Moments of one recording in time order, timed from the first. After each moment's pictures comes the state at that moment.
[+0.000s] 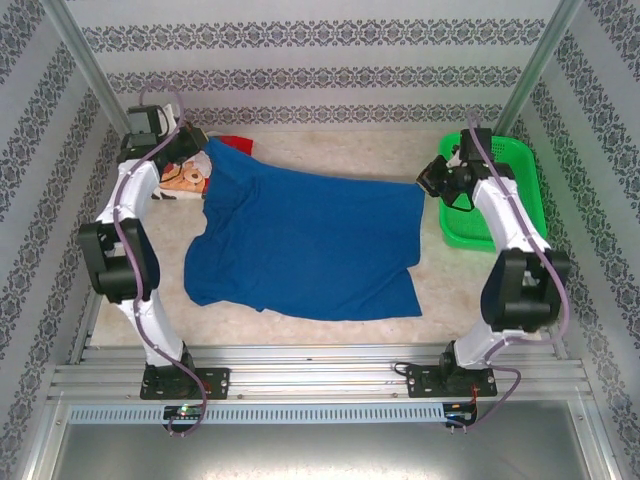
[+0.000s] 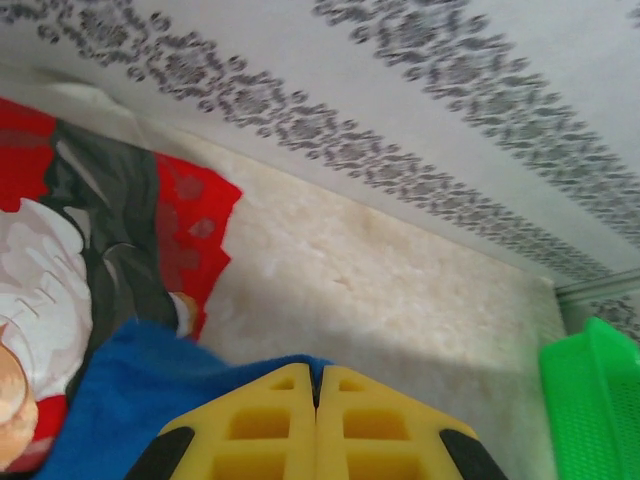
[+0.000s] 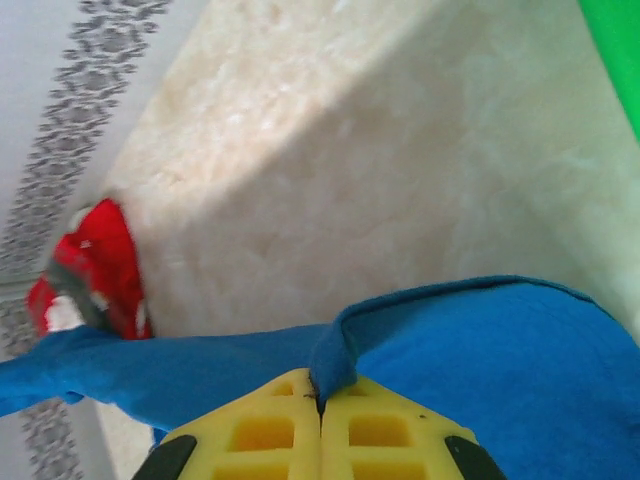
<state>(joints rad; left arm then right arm) 0.18 1.94 1.68 -0.34 0.52 -0.46 -0.07 1.69 1.43 -0.66 -0.40 0.73</state>
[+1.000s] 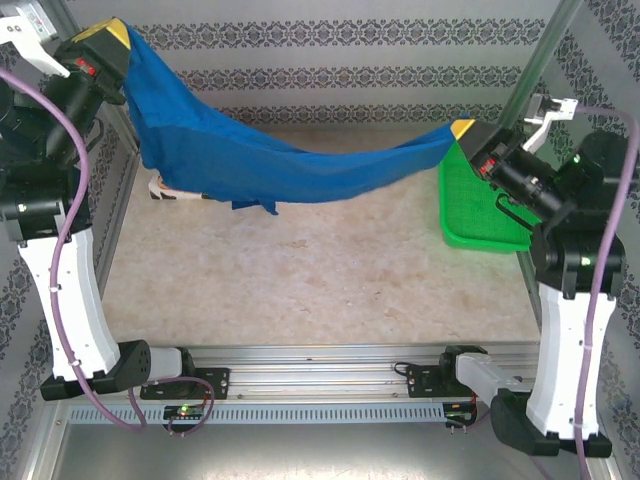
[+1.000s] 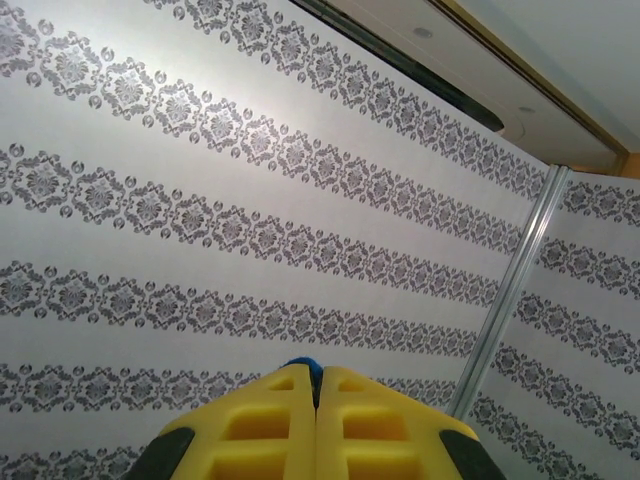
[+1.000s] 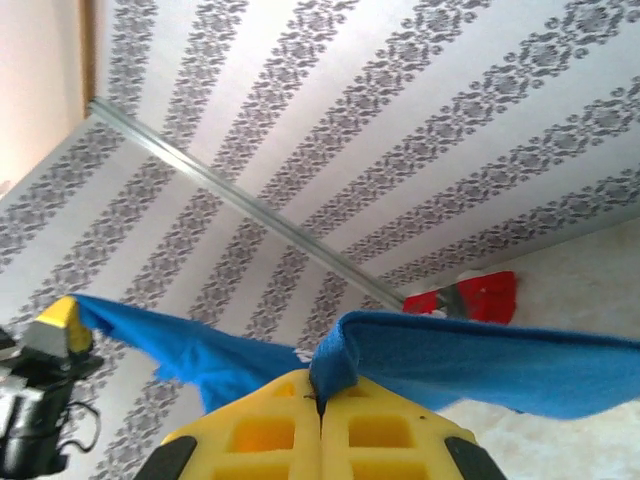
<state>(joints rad) 0.19 1.32 2.13 -0.42 0.52 -0.53 -0.06 1.02 1.73 -0.68 -0.71 0.95</state>
